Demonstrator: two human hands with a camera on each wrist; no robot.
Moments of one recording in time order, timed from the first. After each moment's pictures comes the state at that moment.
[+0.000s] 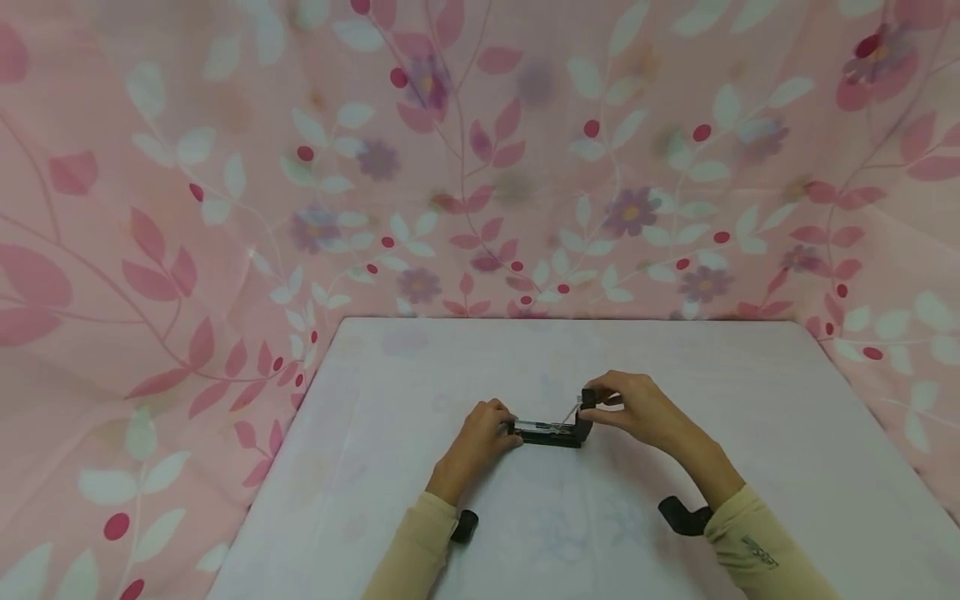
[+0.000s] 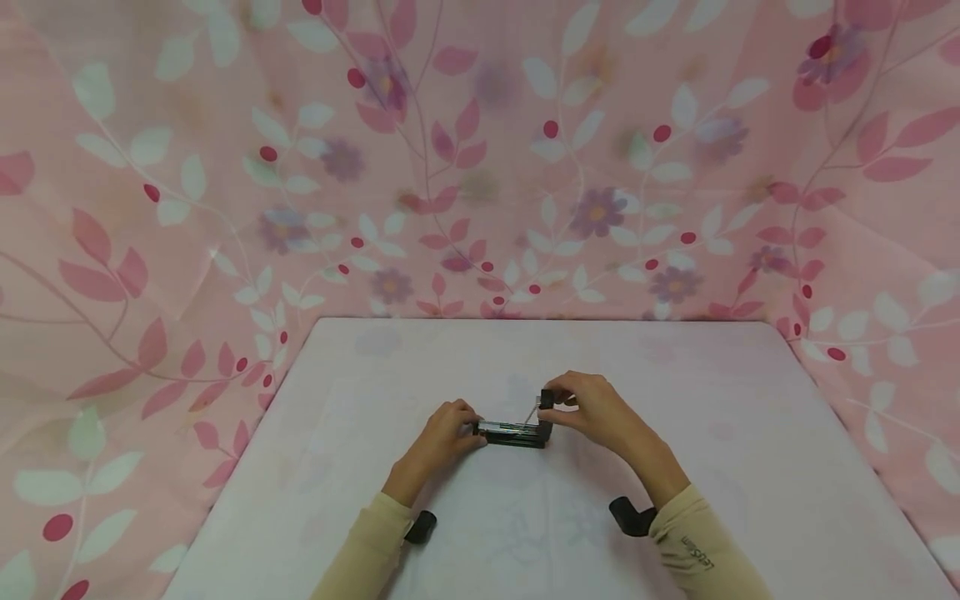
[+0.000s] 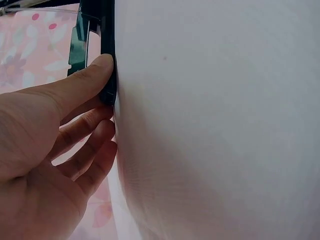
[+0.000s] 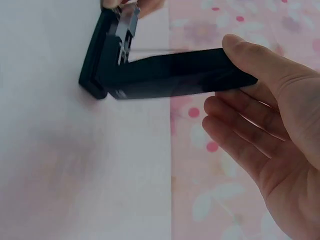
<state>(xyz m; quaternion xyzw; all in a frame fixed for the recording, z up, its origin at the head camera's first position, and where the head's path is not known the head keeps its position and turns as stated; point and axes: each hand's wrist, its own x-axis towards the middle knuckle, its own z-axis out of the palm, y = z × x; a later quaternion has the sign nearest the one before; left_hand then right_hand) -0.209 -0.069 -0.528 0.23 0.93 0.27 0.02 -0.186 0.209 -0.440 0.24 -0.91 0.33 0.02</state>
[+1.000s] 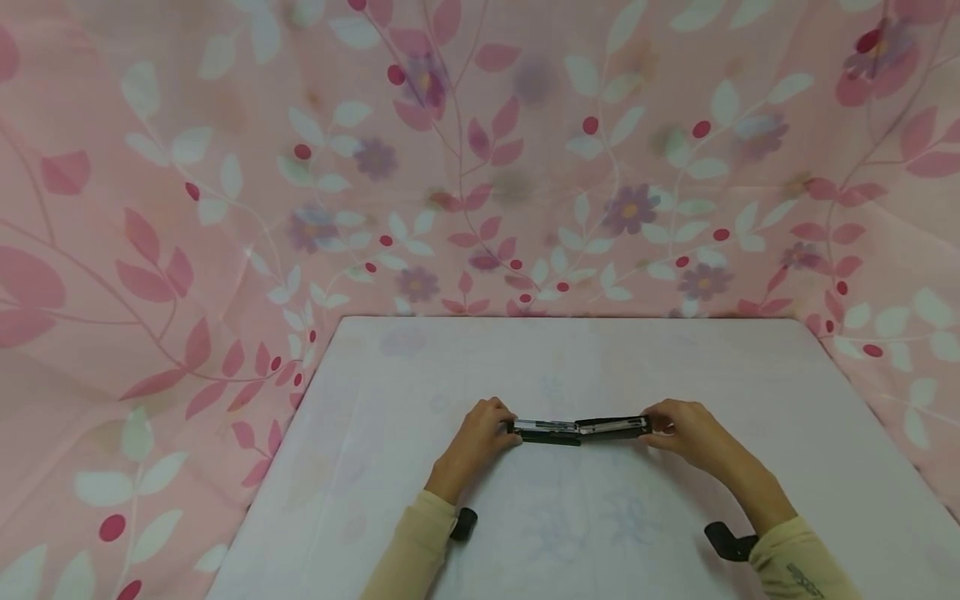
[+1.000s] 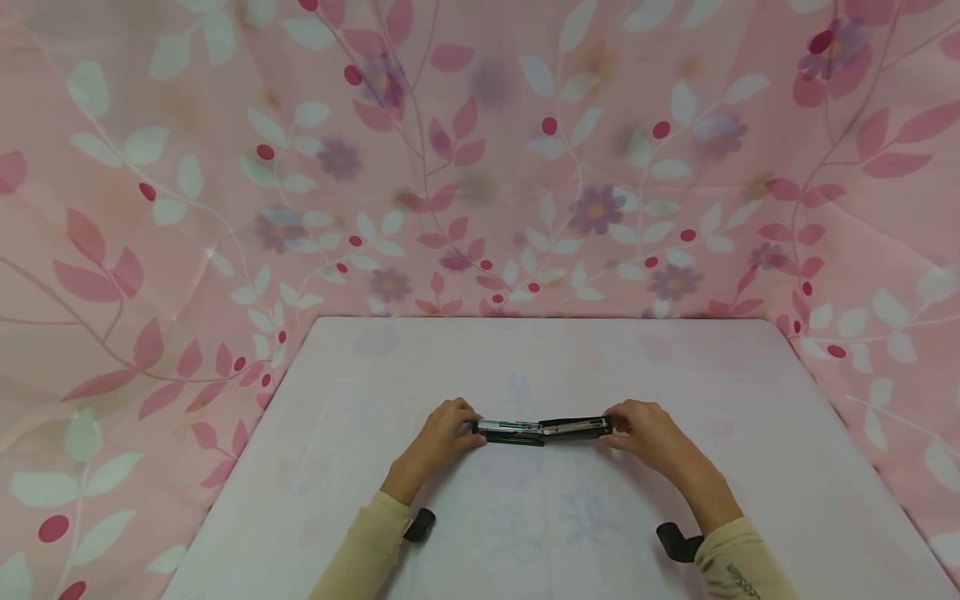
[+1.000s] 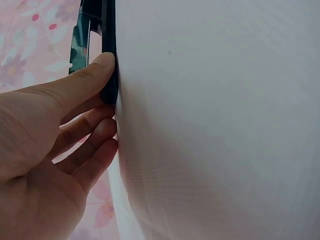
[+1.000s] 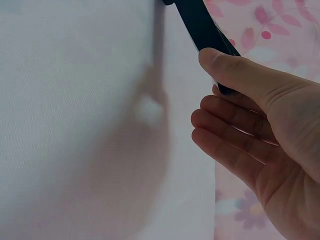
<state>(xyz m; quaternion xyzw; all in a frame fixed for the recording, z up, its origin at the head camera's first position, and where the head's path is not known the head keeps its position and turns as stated) -0.213 -0.069 -0.529 0.26 0.93 0.26 0.01 -0.166 0.279 -0.478 0.16 -0.96 0.25 -0.01</state>
